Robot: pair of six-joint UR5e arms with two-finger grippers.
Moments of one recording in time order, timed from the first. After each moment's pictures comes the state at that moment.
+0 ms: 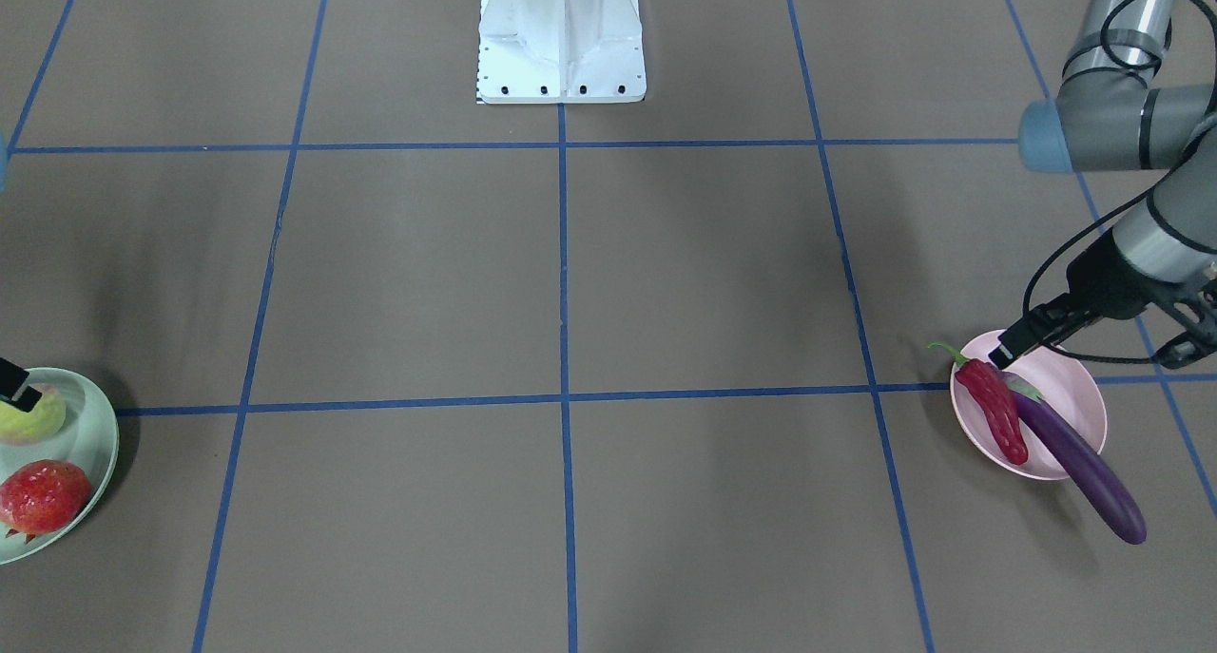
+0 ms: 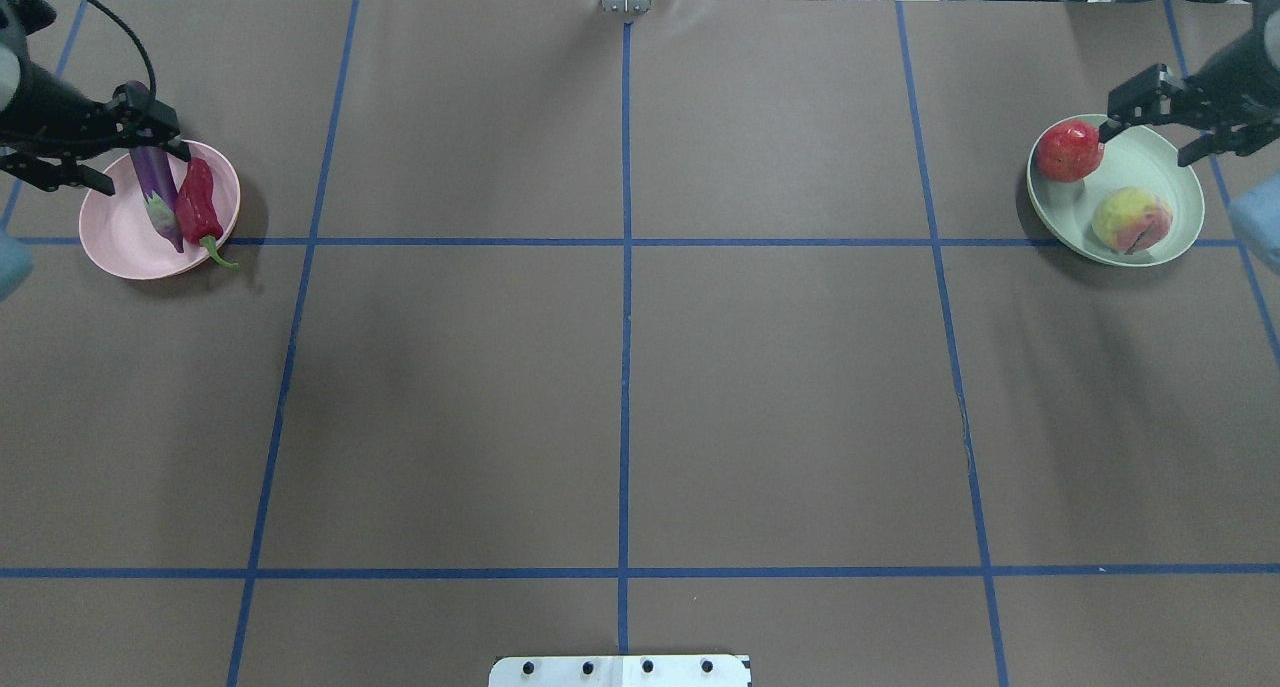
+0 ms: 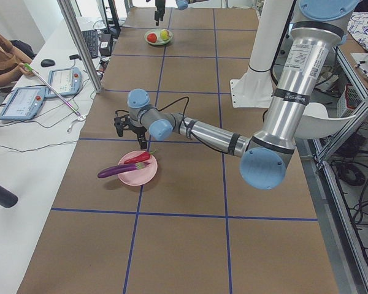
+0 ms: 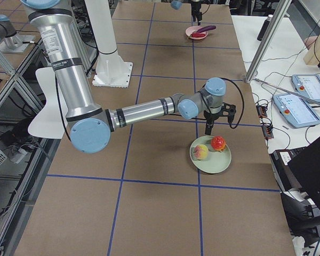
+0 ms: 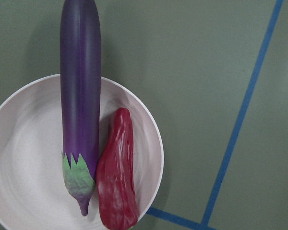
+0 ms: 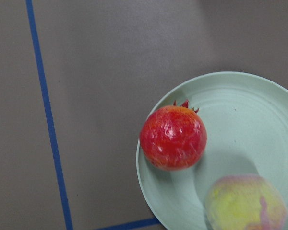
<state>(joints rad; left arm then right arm) -1.14 -1.77 -1.66 -2.01 -2.26 -1.10 1.25 -1.39 1.65 -1.29 2.30 0.85</state>
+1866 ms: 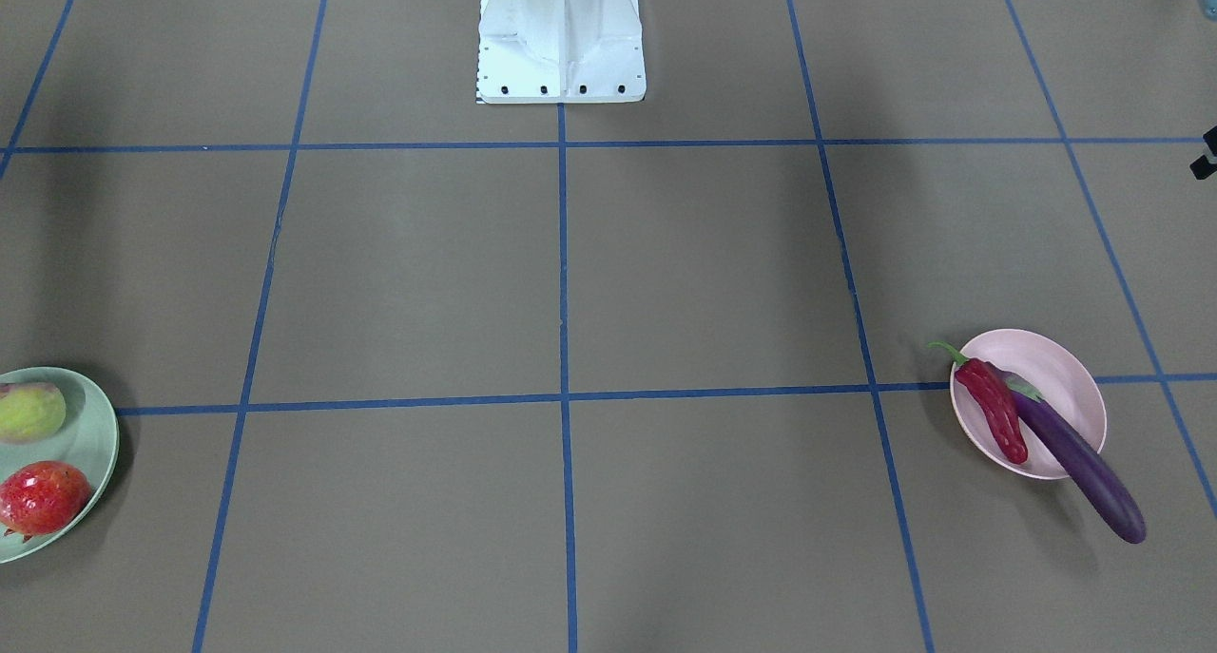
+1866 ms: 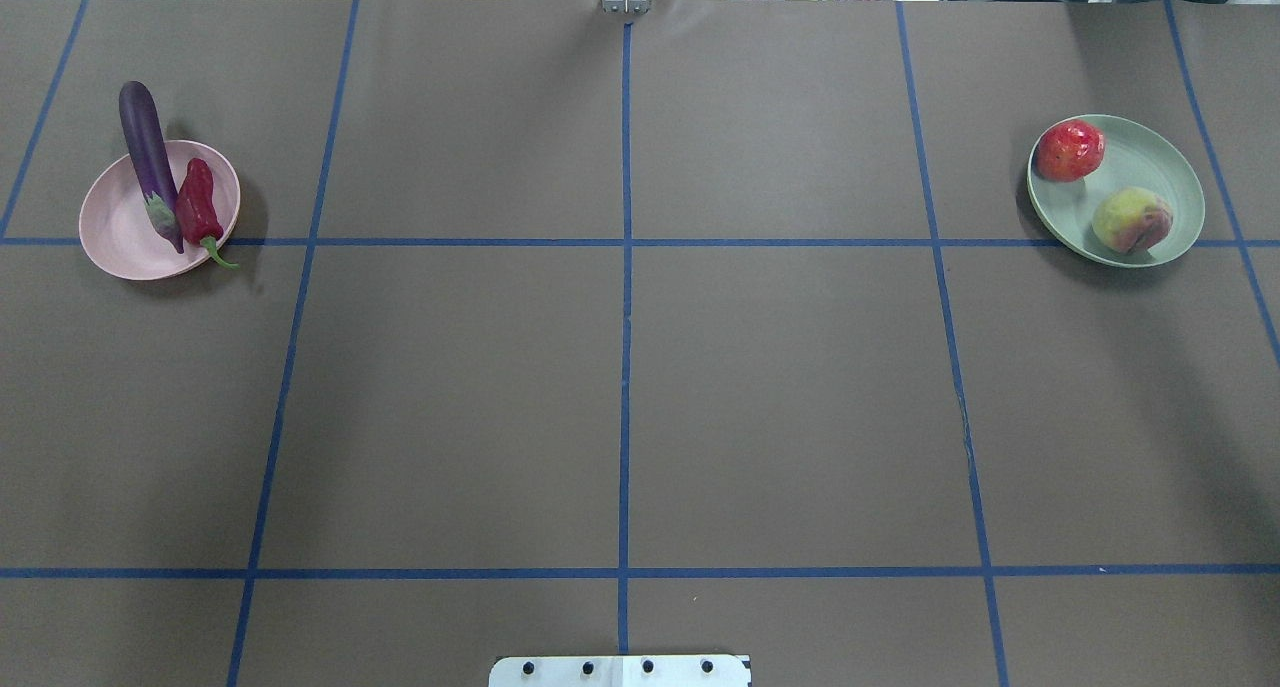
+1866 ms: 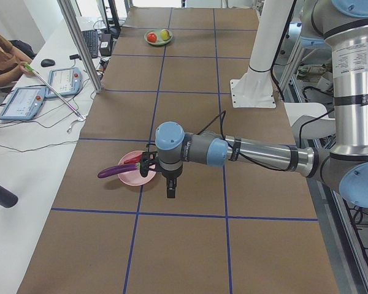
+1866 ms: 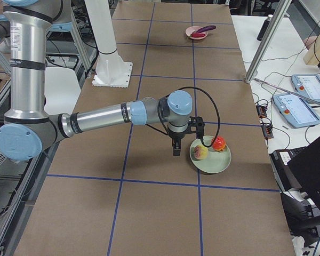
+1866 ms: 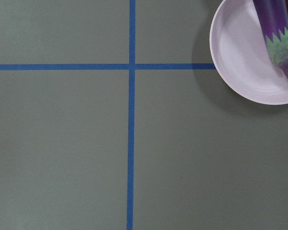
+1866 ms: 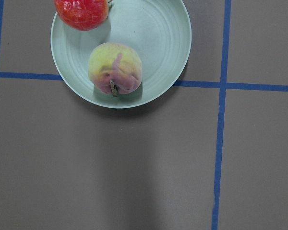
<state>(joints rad) -1.48 -1.45 -1.86 -1.54 -2.39 -0.20 1.47 -1.65 1.91 -1.69 2.41 0.11</state>
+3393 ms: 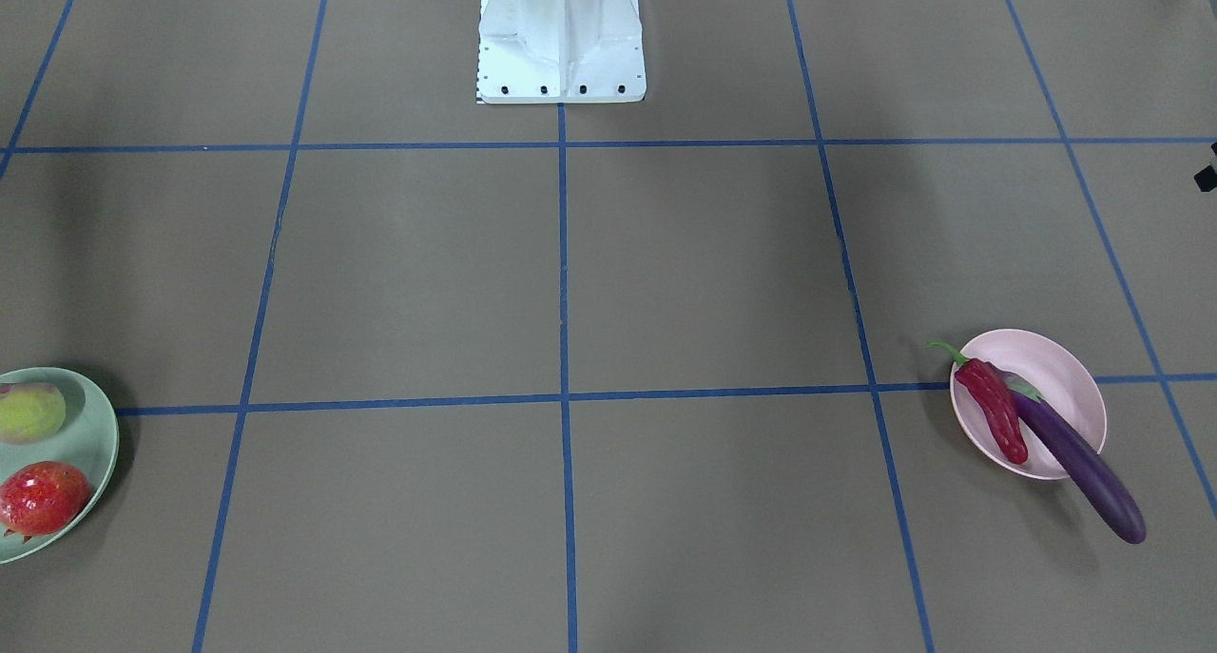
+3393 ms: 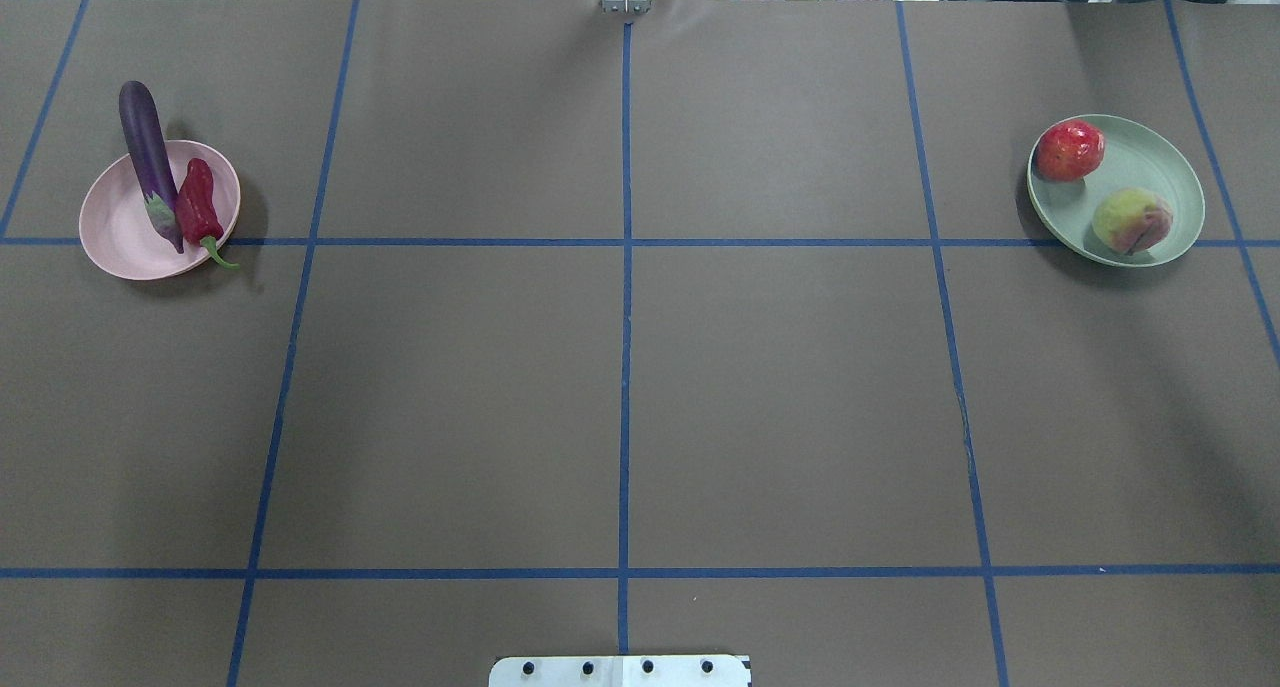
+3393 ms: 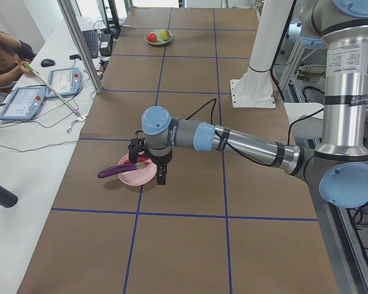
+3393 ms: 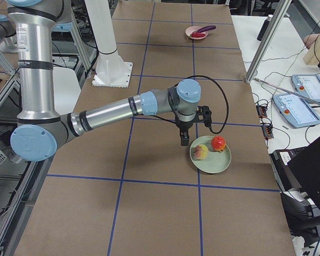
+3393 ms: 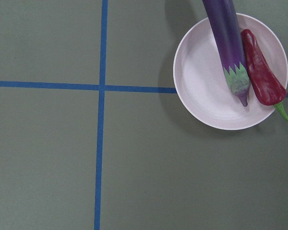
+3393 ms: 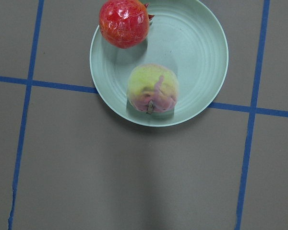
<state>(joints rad) -1.49 -1.53 -1.88 -1.46 -2.40 -0.20 1.43 -1.58 1.91 -1.72 2.40 0.11</state>
